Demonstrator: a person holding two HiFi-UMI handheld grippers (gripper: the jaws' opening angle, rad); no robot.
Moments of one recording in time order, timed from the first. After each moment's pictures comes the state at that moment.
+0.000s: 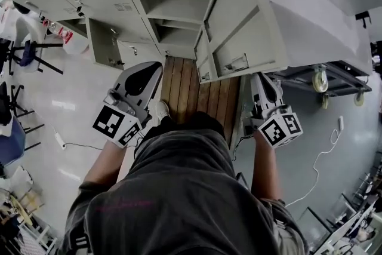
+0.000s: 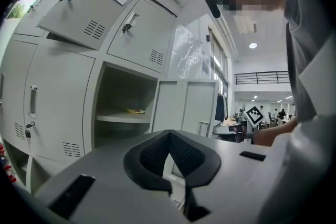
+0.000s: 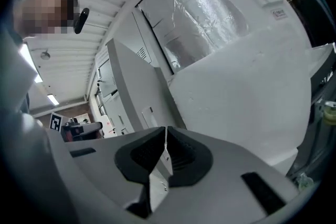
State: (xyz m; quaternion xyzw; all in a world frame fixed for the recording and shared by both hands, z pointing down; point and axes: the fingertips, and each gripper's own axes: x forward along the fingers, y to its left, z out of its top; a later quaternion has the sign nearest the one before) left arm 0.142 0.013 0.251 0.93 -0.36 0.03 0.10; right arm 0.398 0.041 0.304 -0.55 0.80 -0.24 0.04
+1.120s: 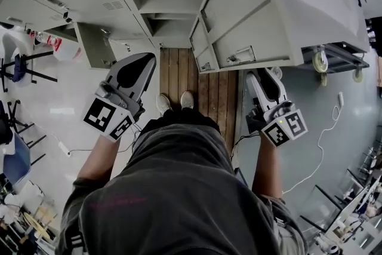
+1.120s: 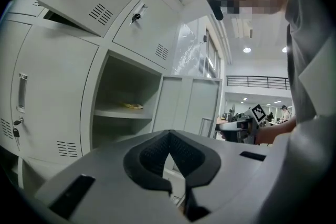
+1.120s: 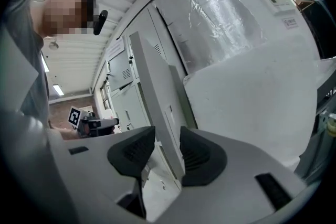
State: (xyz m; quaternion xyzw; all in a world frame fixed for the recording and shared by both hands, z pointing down) left arm 0.124 -0.017 0.267 0.95 -0.30 0.04 0.12; right arm 0.366 0.058 0.294 -0.55 0.81 -0.20 0.02
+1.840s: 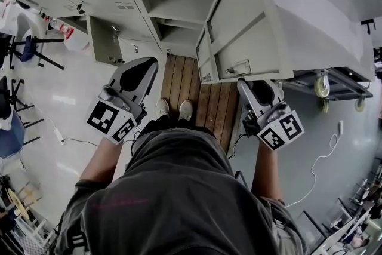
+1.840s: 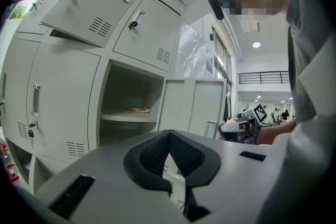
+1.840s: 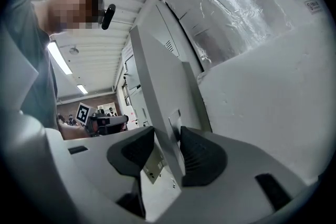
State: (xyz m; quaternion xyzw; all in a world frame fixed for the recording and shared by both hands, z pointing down) left arm 0.135 -0.006 0.258 0.92 -0.37 0.04 0.11; right arm 0.356 0.036 0.289 -0.44 0.88 -0.18 0.01
